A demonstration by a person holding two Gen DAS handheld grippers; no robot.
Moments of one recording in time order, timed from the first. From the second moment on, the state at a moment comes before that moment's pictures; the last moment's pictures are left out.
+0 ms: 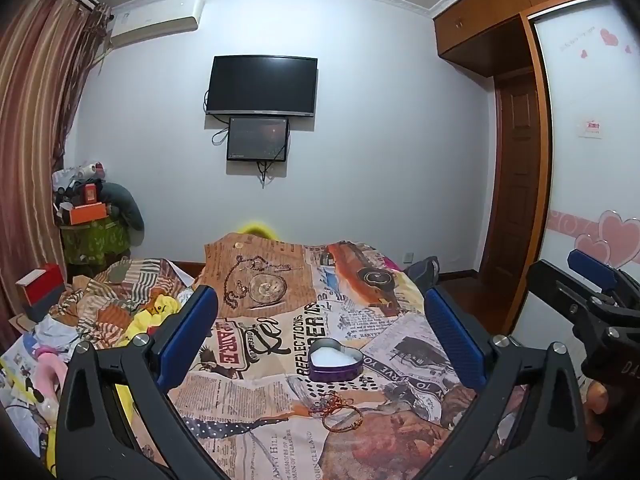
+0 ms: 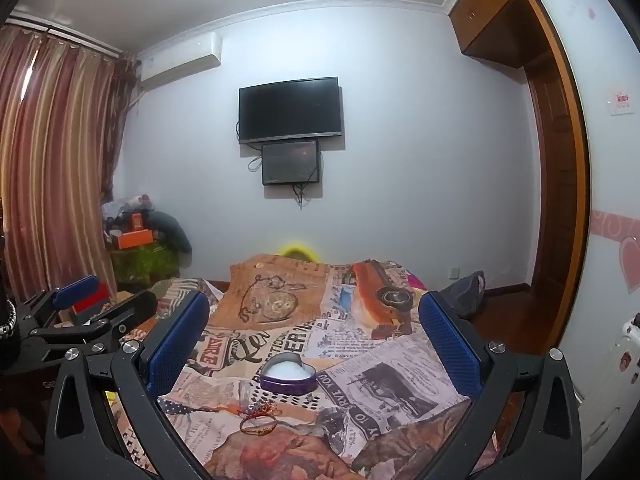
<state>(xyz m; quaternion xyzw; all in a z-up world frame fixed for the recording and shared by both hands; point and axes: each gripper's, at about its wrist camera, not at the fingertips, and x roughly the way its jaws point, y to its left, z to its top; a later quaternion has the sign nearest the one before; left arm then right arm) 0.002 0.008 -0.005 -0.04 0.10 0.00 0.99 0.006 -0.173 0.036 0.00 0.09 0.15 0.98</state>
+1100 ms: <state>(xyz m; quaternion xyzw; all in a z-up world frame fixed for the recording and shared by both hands) 0.009 0.004 -0.006 -0.04 0.11 0.01 0.99 0.012 -0.182 0.030 0.01 0.10 0.16 0.98</state>
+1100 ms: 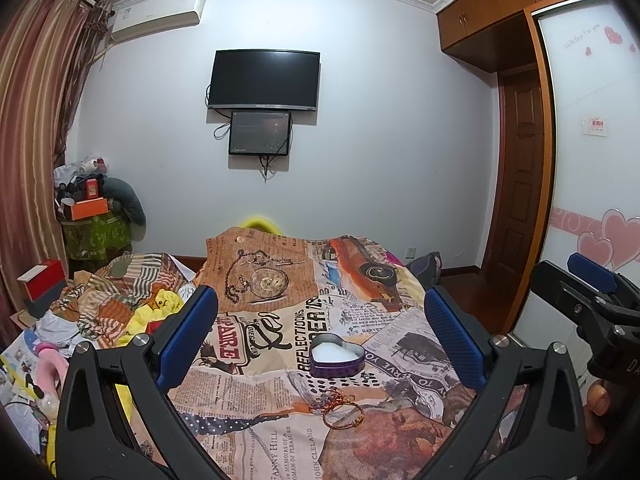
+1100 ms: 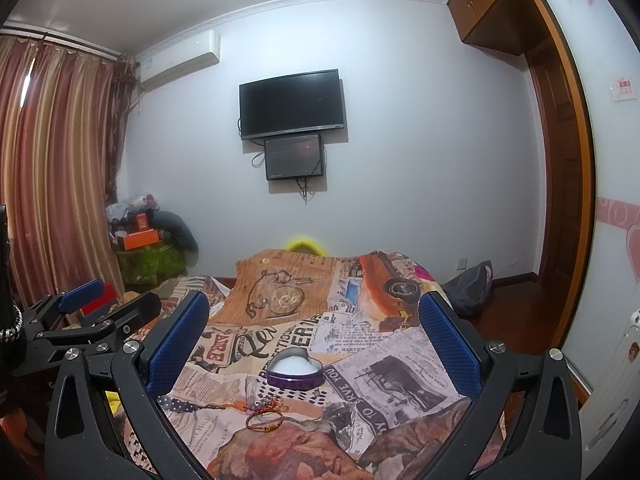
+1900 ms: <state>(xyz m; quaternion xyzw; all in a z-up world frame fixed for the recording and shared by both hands) 0.009 0.001 -0.008 -0.04 0.11 0.01 0.99 0.012 -0.181 0.030 0.01 0.10 0.16 0.98</state>
